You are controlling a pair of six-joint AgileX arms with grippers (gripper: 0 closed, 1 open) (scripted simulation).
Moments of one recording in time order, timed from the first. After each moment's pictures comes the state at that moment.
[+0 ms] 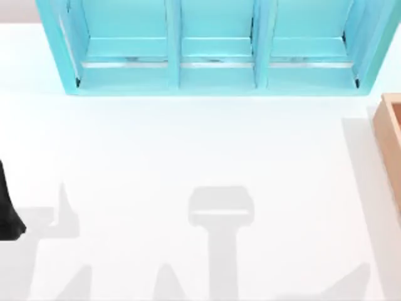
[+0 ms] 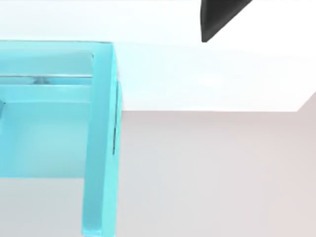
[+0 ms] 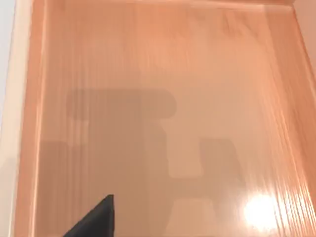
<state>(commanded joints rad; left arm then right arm) 0.00 0.00 0.00 0.00 0.00 0.00 -0.26 0.65 0.53 -0.61 0.00 -0.25</state>
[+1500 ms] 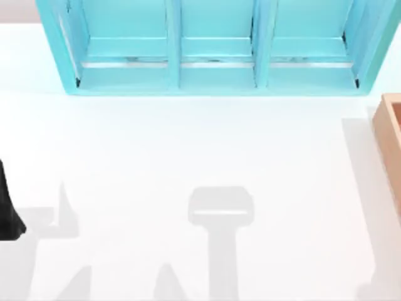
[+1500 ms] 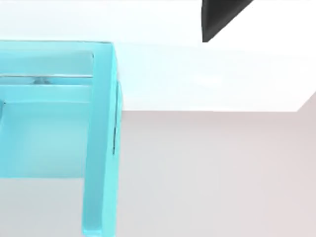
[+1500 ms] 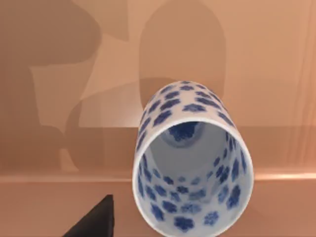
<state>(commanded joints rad) 0.00 0.00 0.00 0.00 0.00 0.00 -0.53 1.42 0.93 -1.08 0.00 -0.51</state>
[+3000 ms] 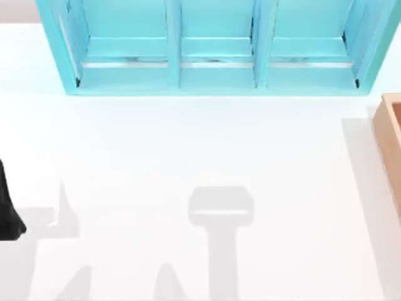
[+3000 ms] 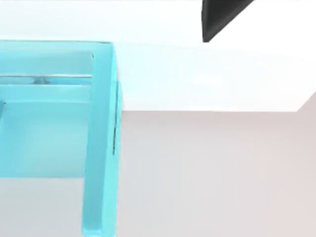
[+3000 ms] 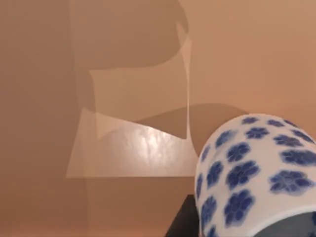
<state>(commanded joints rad) 0.00 0.00 0.00 0.00 0.00 0.00 -0.52 1.50 0.78 -0.86 0.00 -0.51</state>
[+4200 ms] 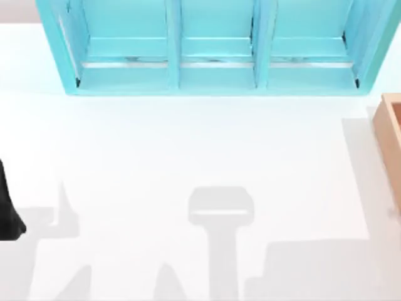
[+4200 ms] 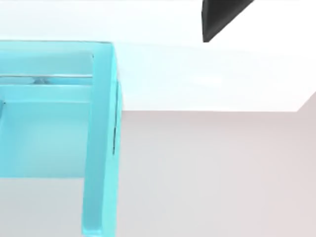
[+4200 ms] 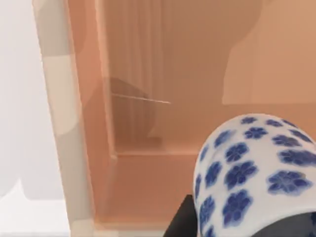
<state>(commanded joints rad) 0.00 0.00 0.00 0.00 0.00 0.00 -0.19 1.35 0.96 -1.22 0.00 -0.16</state>
